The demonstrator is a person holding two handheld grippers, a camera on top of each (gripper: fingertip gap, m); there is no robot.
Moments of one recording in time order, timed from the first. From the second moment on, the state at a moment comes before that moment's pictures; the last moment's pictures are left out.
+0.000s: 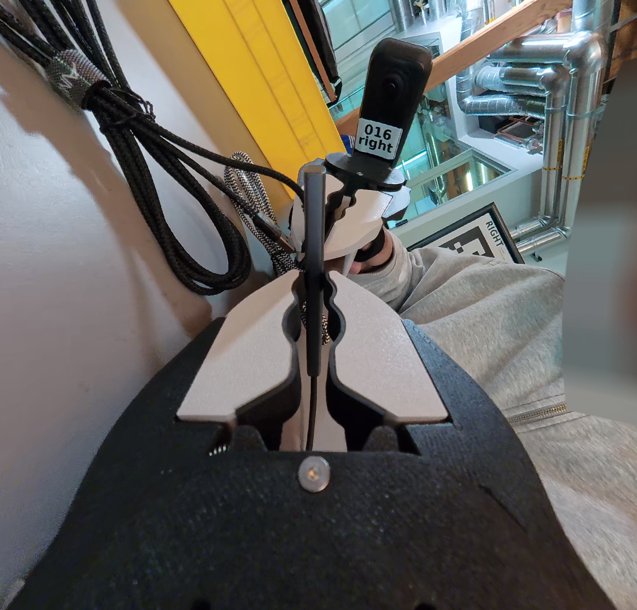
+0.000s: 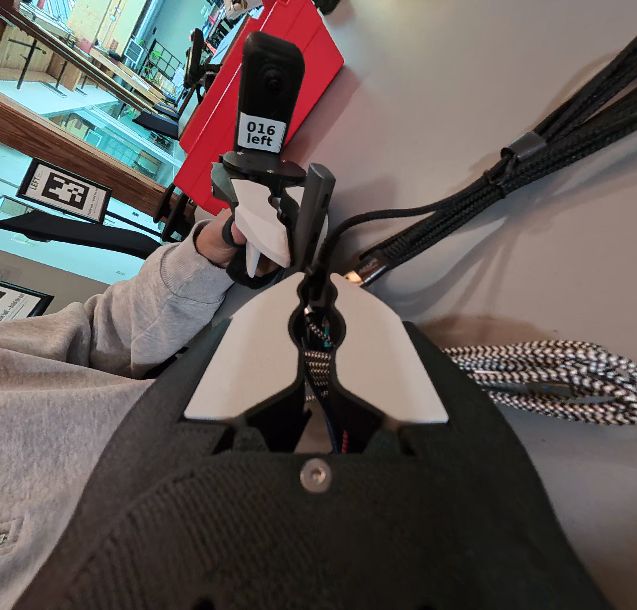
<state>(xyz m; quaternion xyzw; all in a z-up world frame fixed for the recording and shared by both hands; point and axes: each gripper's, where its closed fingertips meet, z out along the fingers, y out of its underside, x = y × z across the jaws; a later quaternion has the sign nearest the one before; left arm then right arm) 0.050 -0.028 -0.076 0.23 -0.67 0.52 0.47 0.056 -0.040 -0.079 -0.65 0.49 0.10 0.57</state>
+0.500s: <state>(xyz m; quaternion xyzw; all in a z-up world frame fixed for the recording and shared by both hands) 0.049 -0.028 -0.078 0.23 -0.68 0.51 0.47 0.053 -0.040 -0.083 -0.65 0.50 0.13 0.56</state>
